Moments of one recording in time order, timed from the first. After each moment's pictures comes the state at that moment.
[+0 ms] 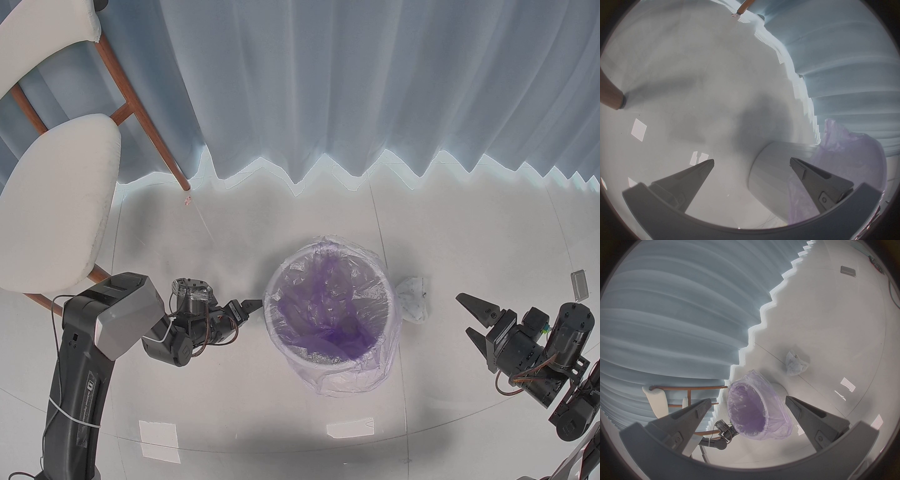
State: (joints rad) left arm -0.21 2.67 -1.32 -0.90 -0.37 -0.79; right arm 0.38 1.77 -0.04 -1.55 0.02 1.04
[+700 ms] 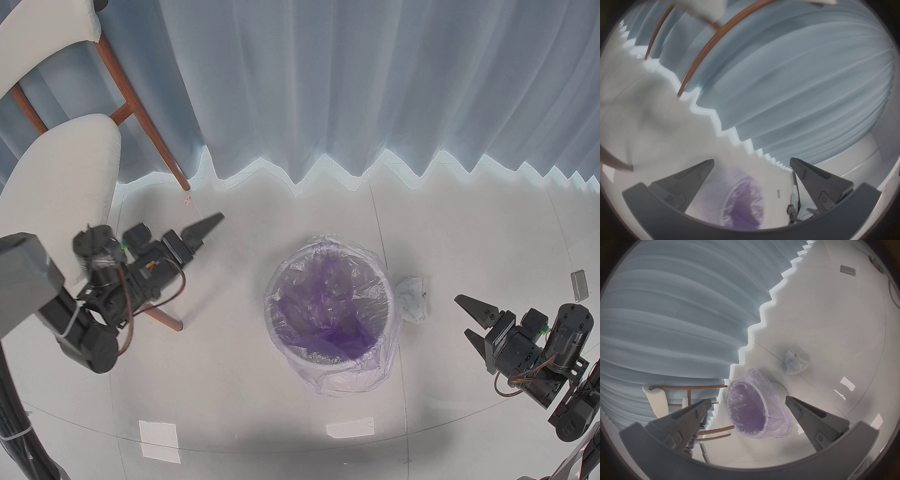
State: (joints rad) left arm -0.21 2.02 -0.70 -1.43 -0.38 -0.81; right arm 0.38 1.78 -0.04 -1.55 0.02 1.04
